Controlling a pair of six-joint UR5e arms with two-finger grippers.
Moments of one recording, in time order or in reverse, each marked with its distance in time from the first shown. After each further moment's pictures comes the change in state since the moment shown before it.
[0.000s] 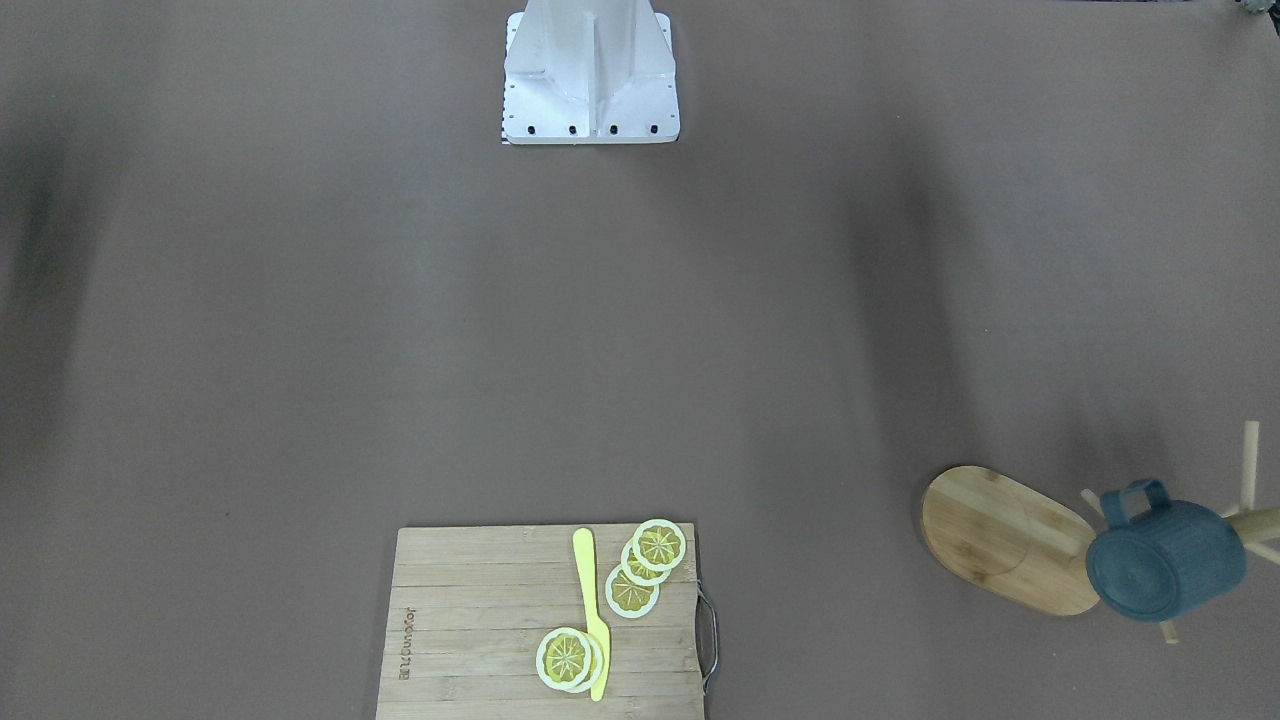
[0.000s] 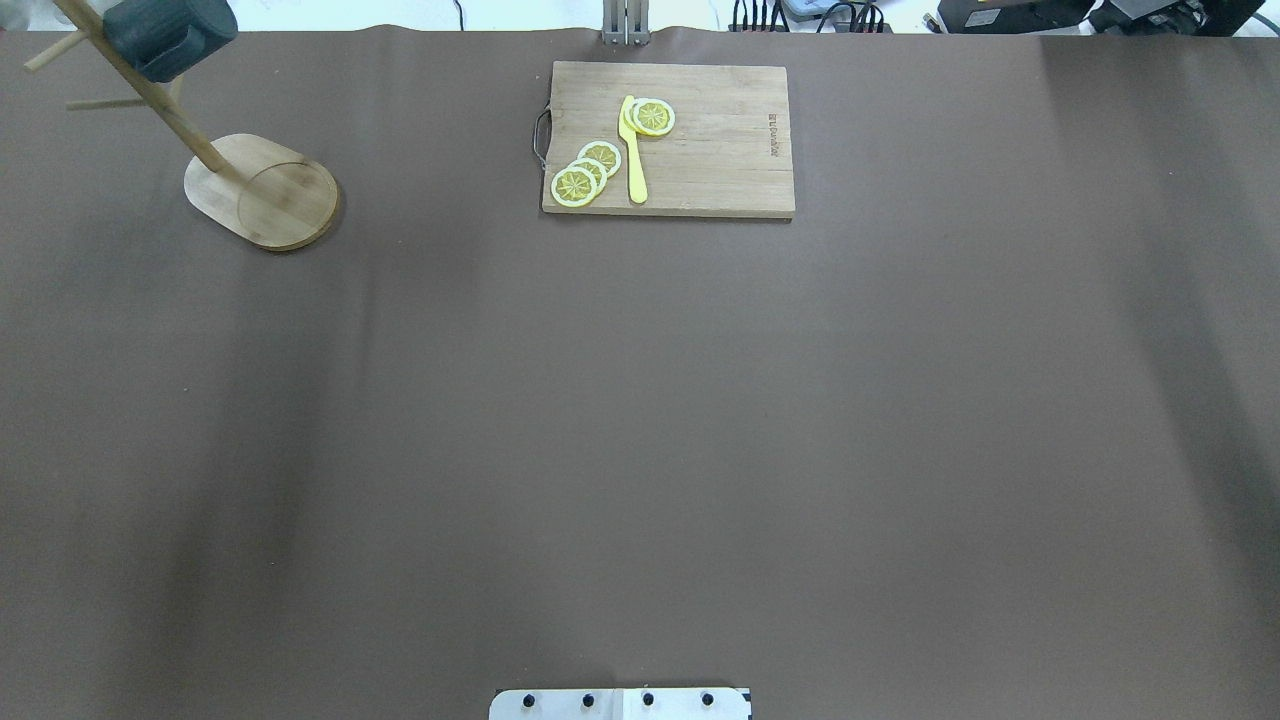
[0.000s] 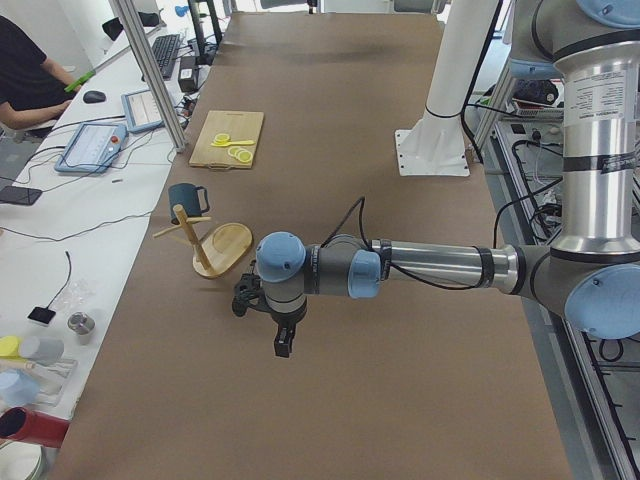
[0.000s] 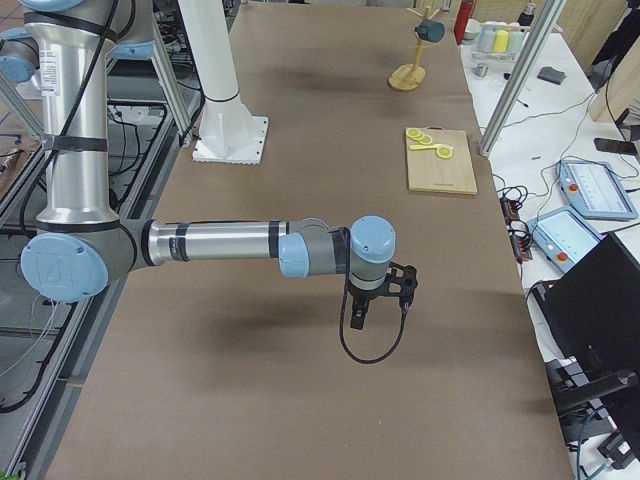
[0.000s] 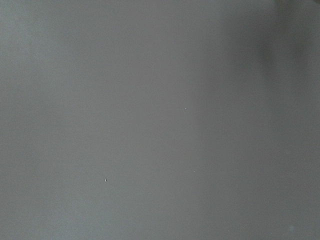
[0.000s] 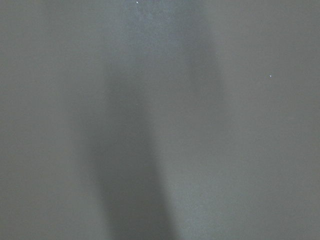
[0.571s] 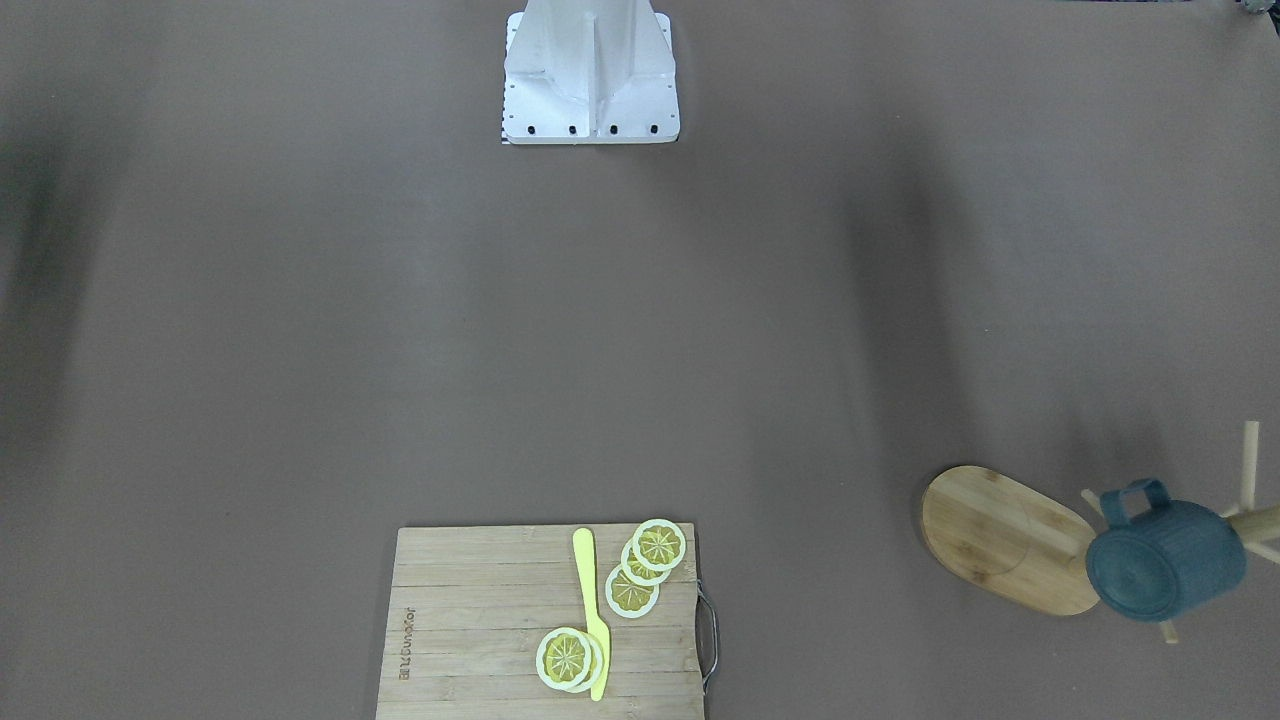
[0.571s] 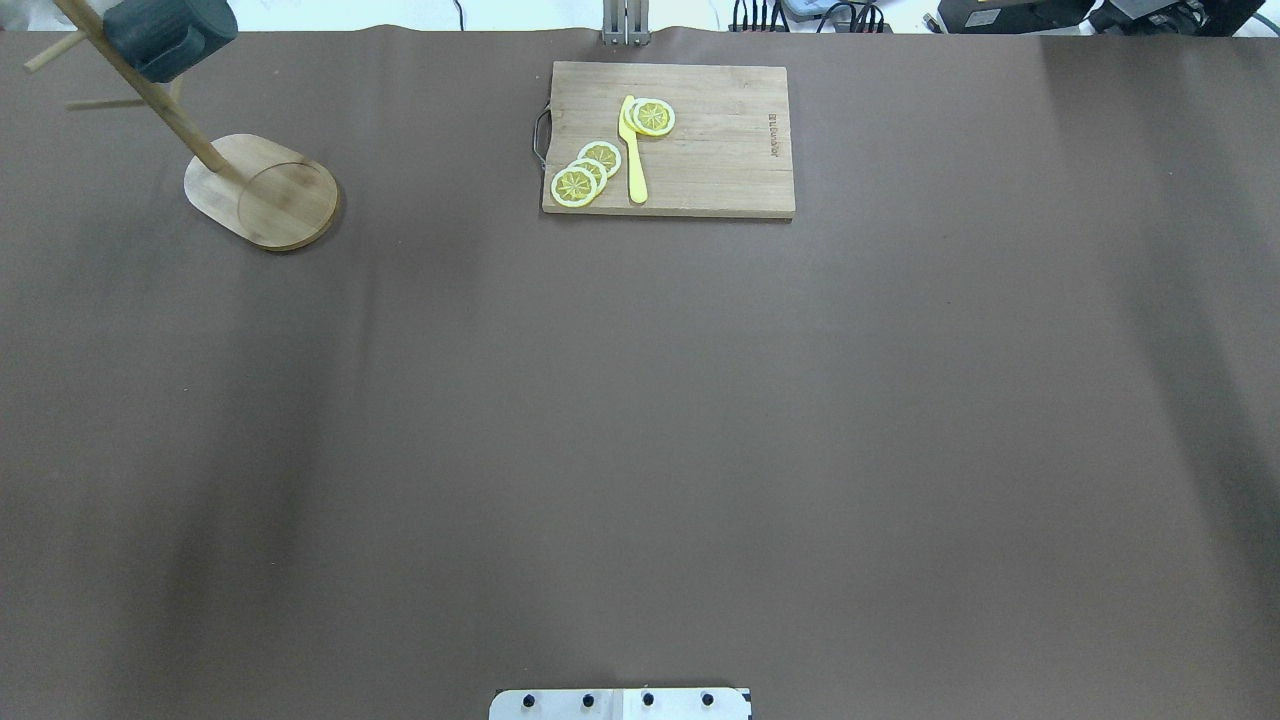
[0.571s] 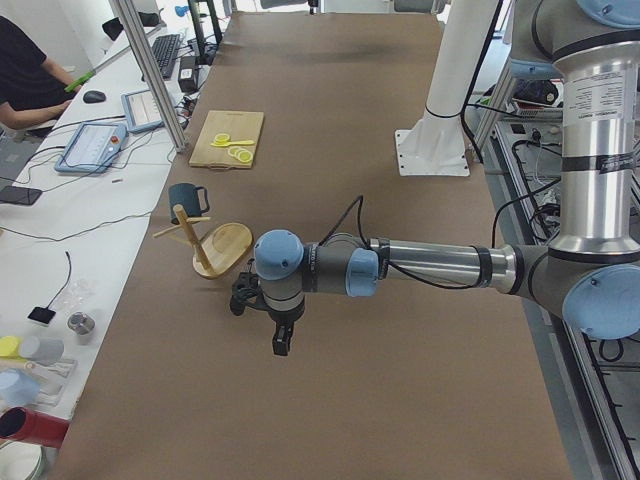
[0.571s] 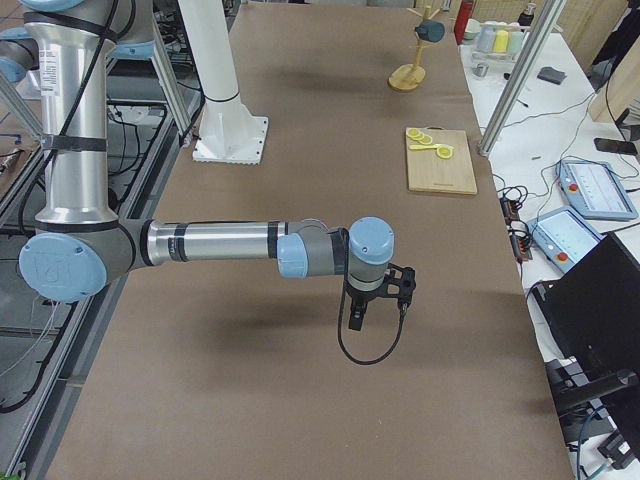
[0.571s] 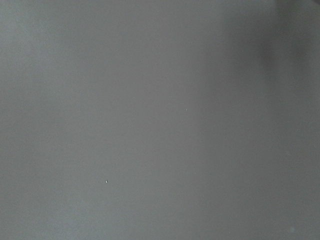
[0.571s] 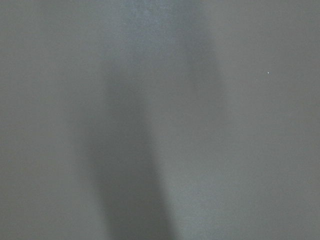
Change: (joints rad) left arm 0.000 -0.011 0.000 0.002 0.001 -0.039; right arm -0.001 -0.003 0.001 -0.001 -0.001 0.000
